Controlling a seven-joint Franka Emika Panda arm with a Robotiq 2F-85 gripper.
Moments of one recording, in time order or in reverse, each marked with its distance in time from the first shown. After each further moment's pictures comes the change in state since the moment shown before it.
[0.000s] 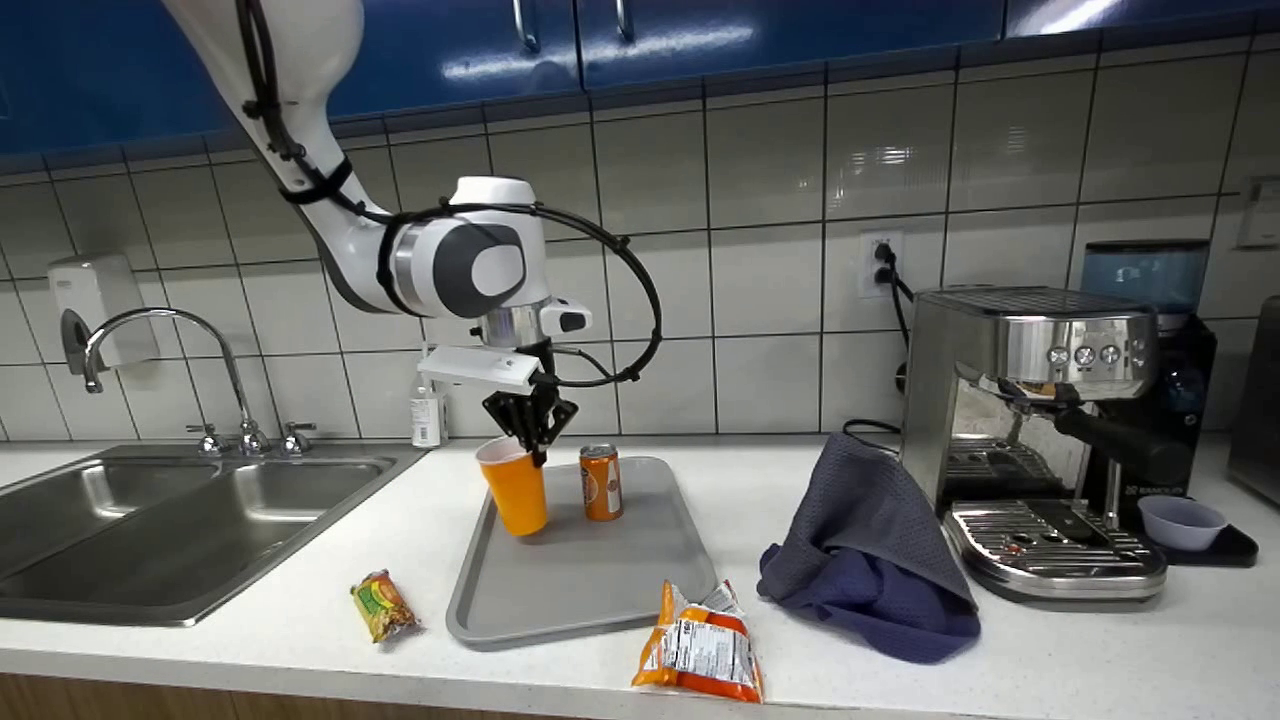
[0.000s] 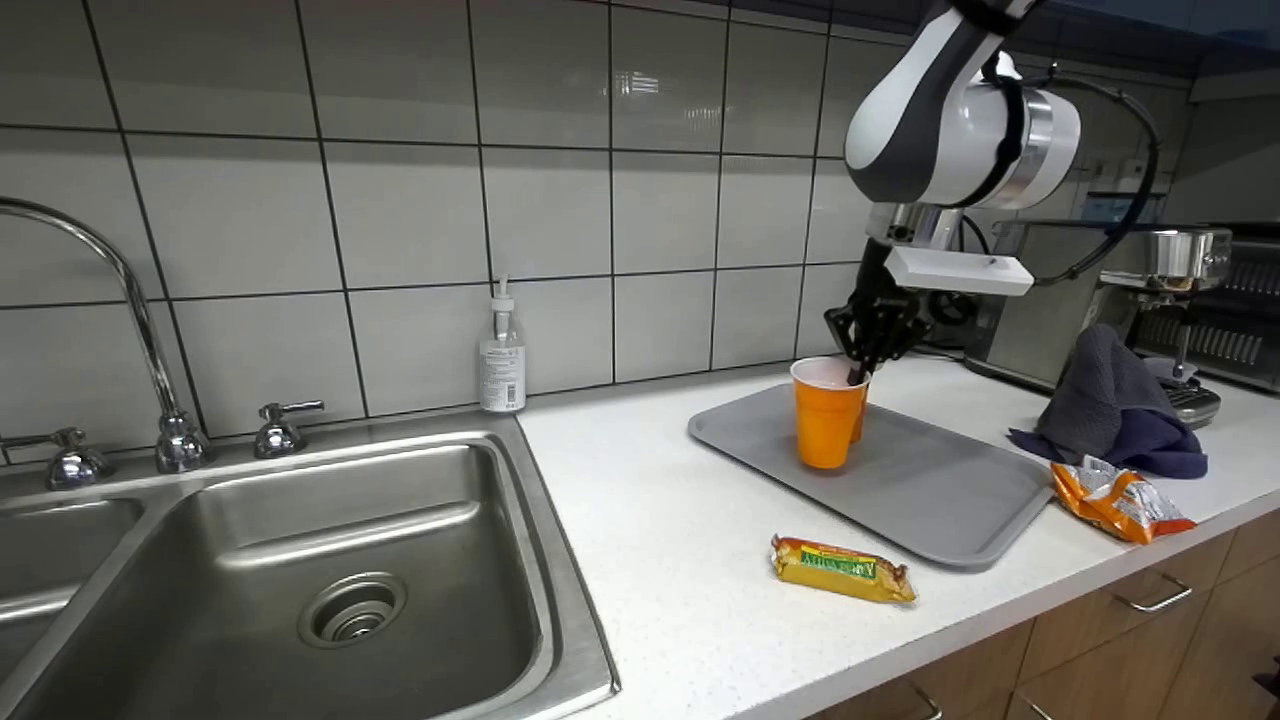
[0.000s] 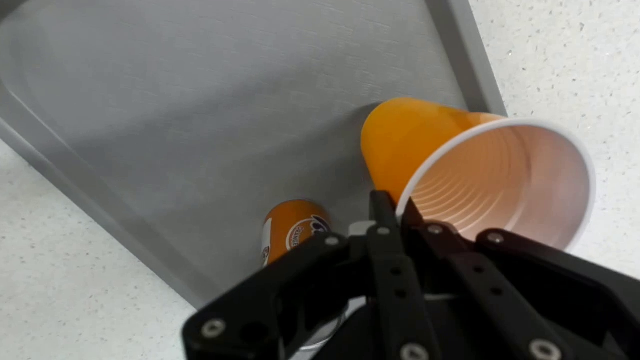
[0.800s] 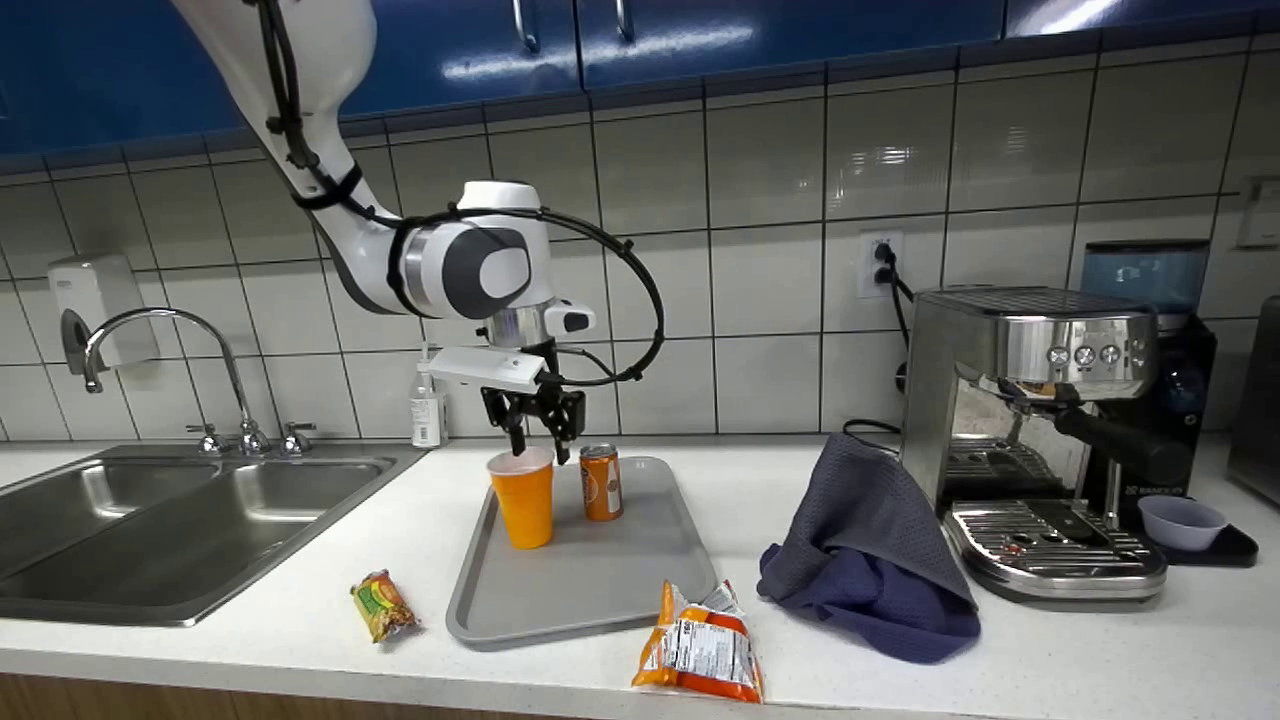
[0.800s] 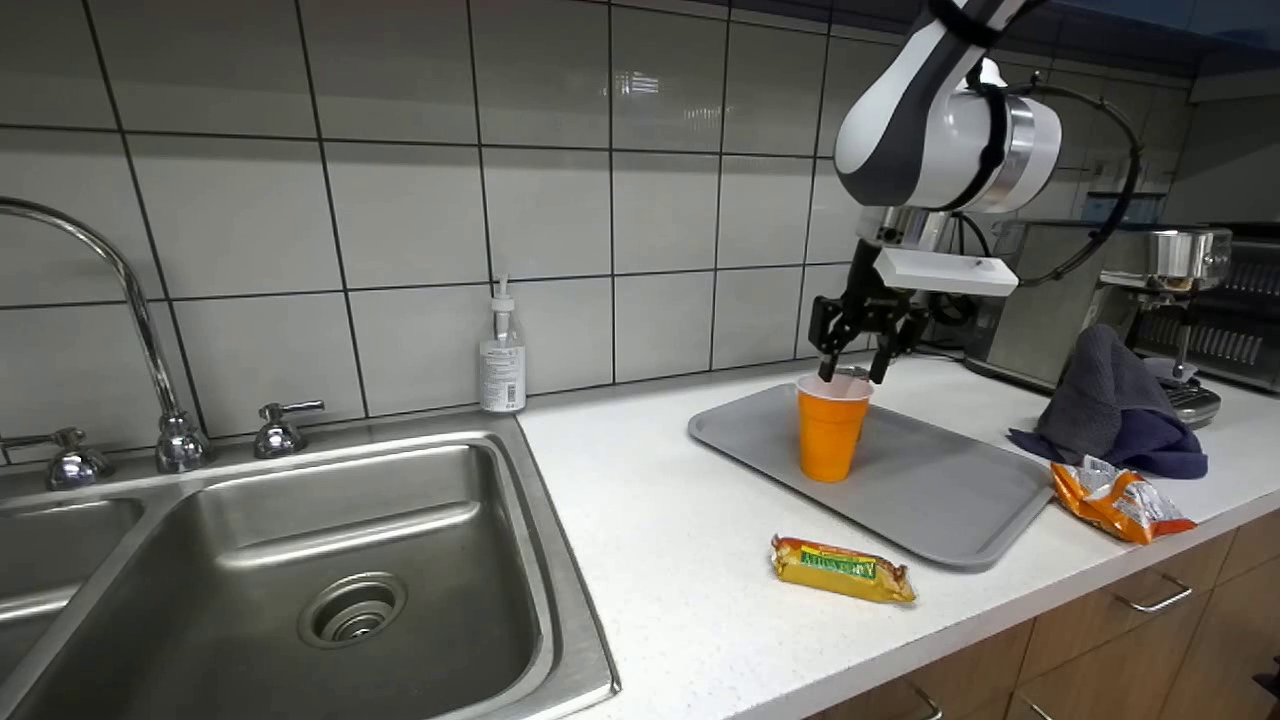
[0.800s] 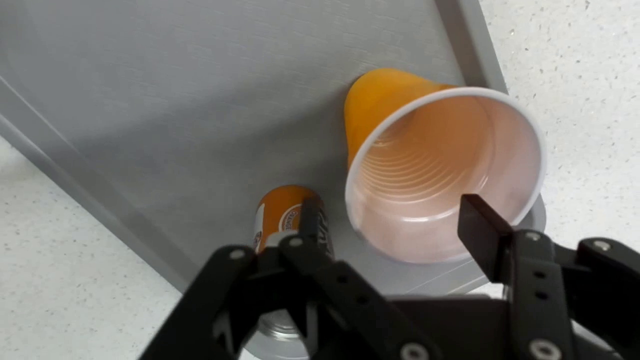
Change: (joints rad) arm 0.000 0.034 0.003 0.046 0.000 -0.005 0.000
